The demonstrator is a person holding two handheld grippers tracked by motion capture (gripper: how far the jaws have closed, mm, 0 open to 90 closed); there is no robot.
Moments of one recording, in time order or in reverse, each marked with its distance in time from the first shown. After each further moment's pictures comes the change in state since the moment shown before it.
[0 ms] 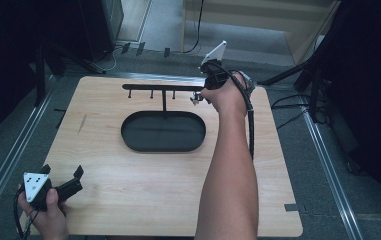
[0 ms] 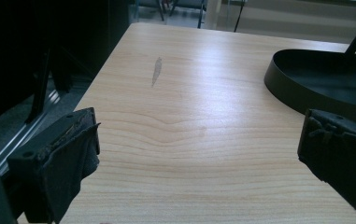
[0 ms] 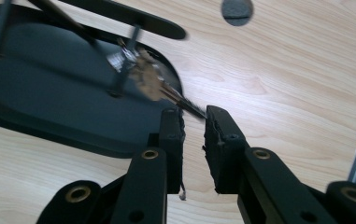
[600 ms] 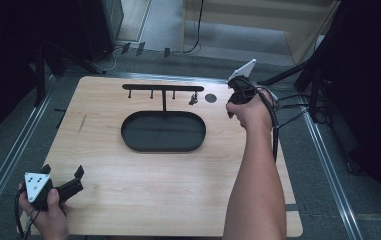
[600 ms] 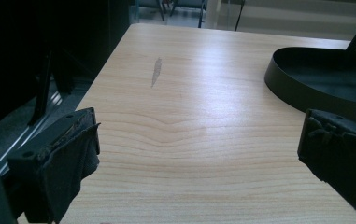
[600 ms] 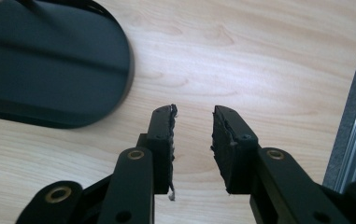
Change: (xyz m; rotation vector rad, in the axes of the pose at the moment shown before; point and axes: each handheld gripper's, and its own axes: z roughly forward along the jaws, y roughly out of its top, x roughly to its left) left arm -0.002 0.000 0.000 0.000 0.005 0.016; right arm -0.061 -0.048 0.021 0.053 0.010 0.104
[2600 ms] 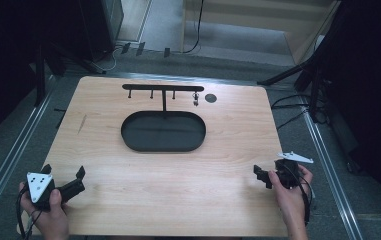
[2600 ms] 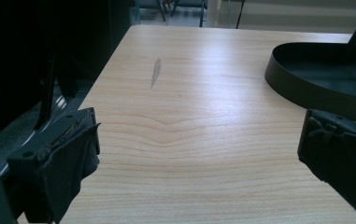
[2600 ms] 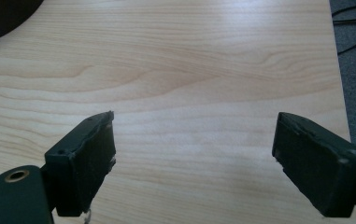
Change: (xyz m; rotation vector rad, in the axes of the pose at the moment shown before) left arm -0.004 0.000 0.000 0.001 0.009 0.035; right arm -0.098 -0.225 0.107 -0.493 0.113 0.121
